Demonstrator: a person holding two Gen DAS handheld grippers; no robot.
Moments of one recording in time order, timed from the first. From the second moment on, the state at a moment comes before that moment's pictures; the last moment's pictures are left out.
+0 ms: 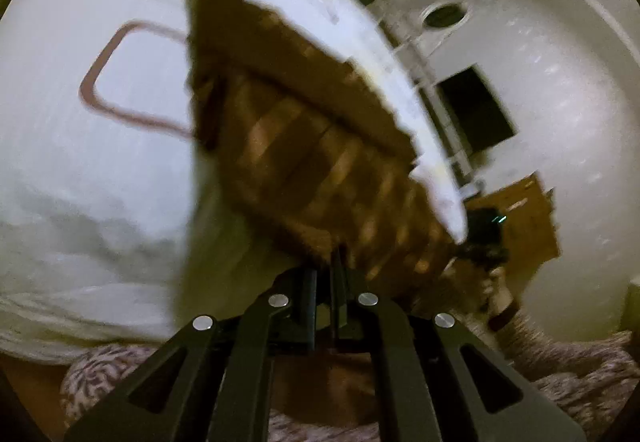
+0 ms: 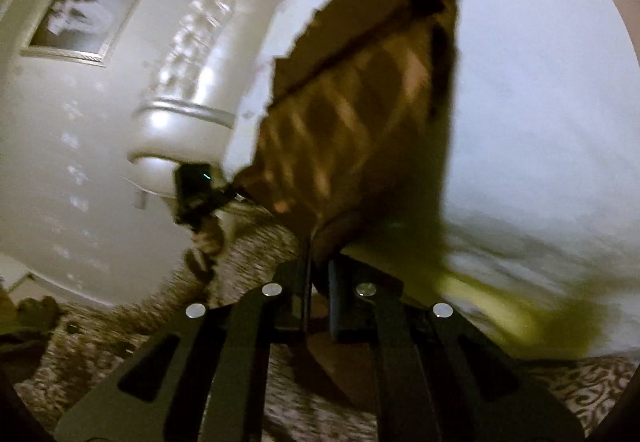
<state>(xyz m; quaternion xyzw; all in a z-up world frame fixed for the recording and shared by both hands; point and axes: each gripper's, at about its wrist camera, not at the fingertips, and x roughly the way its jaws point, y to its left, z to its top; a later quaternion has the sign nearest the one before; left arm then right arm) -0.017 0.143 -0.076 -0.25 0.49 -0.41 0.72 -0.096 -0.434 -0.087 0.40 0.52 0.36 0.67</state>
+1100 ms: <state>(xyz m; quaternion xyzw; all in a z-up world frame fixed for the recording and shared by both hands) 0.185 0.160 -0.120 -0.53 0.51 -0.21 0.65 0.074 -0.501 -0.139 0.61 0.38 0.21 0.66</state>
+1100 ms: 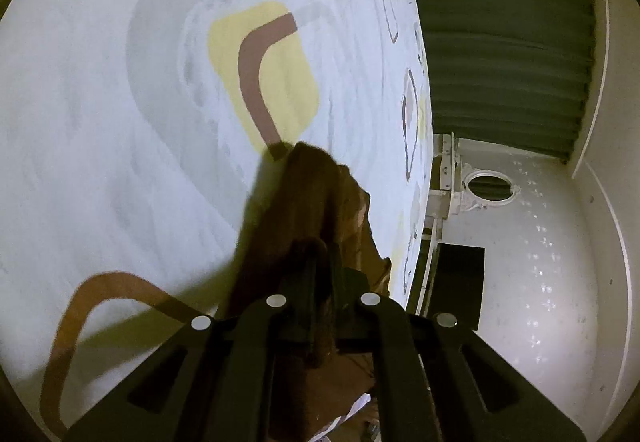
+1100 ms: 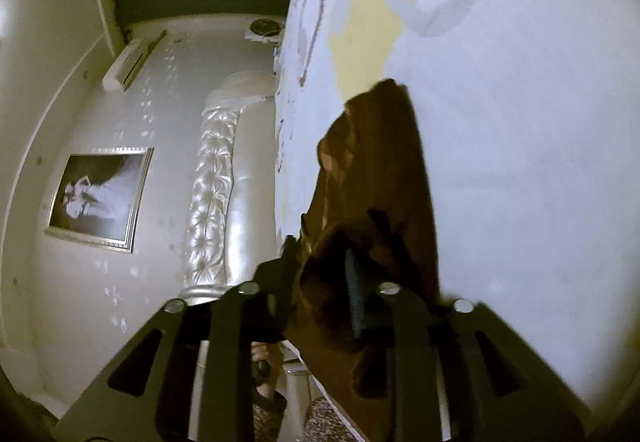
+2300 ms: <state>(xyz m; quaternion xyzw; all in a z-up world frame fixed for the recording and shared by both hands) 0.108 0.012 -0.068 0.34 0.38 -0.22 0.83 0.050 -0.482 -0.090 0.49 0.43 0.22 0.72</state>
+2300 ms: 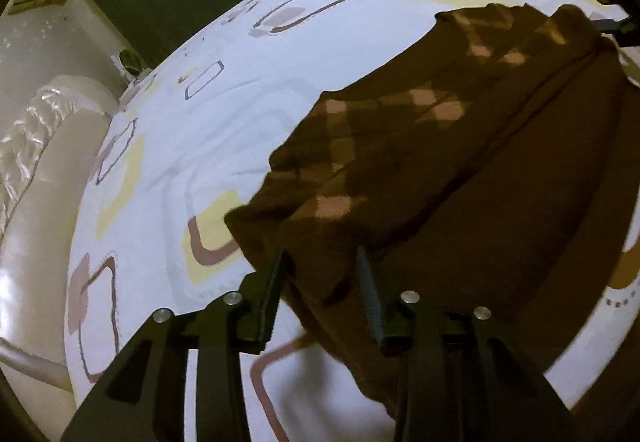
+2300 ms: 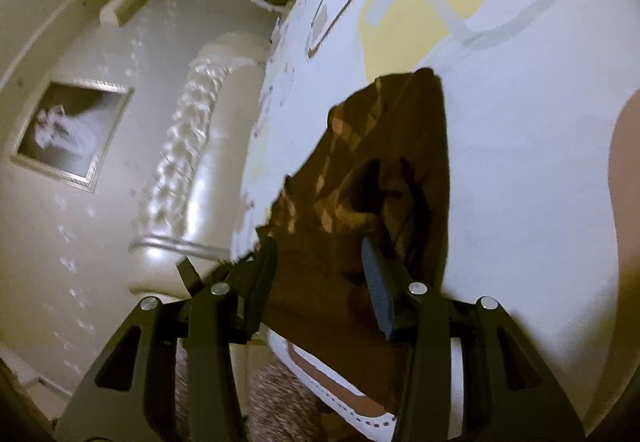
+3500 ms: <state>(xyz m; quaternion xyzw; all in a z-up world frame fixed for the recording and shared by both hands) 0.124 0.036 -0.062 0.19 0.42 -0.25 0.85 0.062 -0.456 -0.092 0.43 0.48 0.22 0.73</state>
